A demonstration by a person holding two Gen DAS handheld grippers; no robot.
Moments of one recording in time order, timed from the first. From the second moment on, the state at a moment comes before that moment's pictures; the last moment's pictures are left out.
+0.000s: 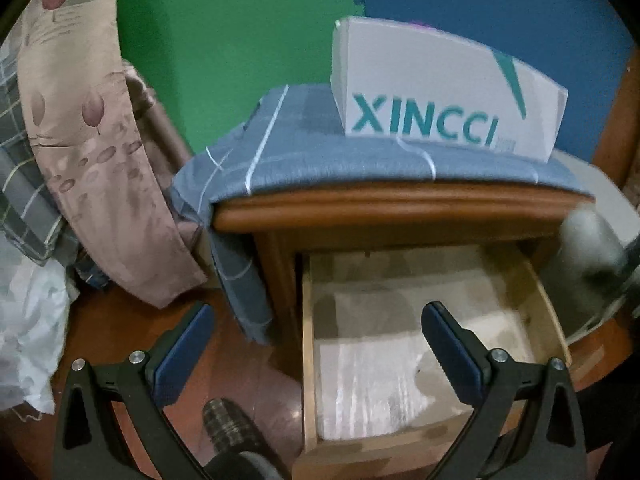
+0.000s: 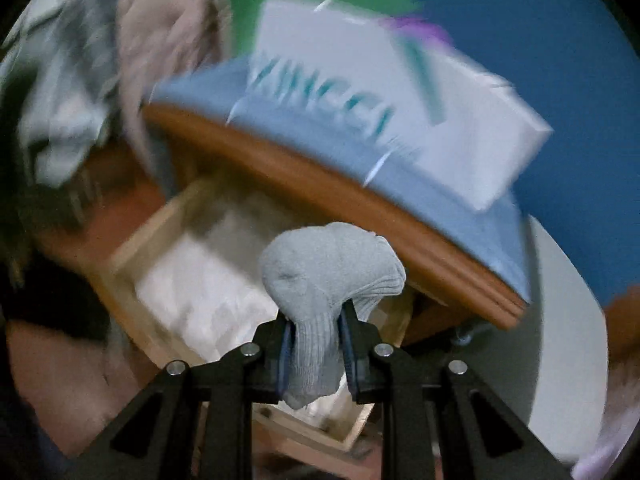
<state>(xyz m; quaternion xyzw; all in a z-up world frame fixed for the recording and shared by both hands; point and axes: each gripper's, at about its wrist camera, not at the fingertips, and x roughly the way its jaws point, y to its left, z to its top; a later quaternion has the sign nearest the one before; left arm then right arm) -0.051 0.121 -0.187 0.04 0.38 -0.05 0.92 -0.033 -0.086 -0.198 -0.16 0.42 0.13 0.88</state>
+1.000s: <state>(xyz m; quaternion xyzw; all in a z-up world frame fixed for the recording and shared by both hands) -0.063 0.085 -0.209 0.12 0.41 -0.12 0.90 0.056 -0.121 0.054 -0.06 0.29 -0.04 0.95</state>
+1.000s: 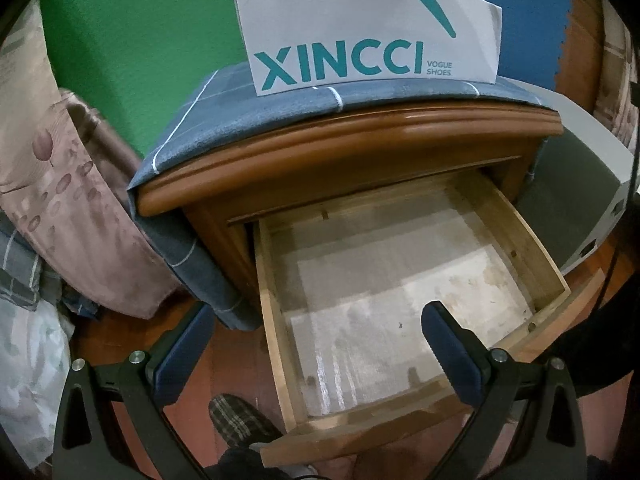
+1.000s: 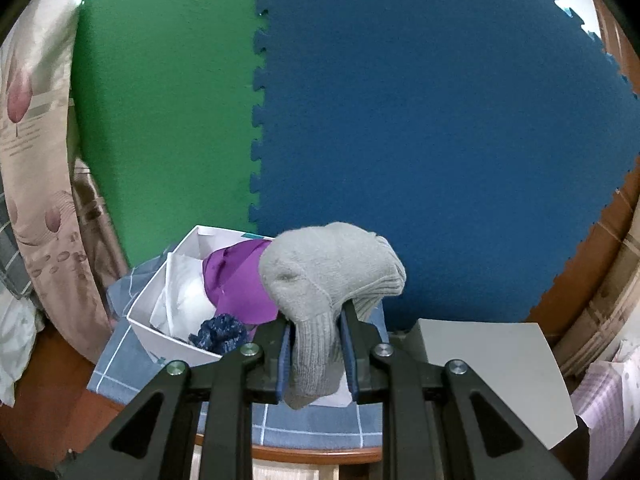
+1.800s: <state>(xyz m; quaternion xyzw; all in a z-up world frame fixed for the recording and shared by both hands) -0.060 0.081 -0.203 0.09 0.41 -0.14 0.90 0.105 -0.109 0.047 -0.08 0.29 -0.05 0.95</state>
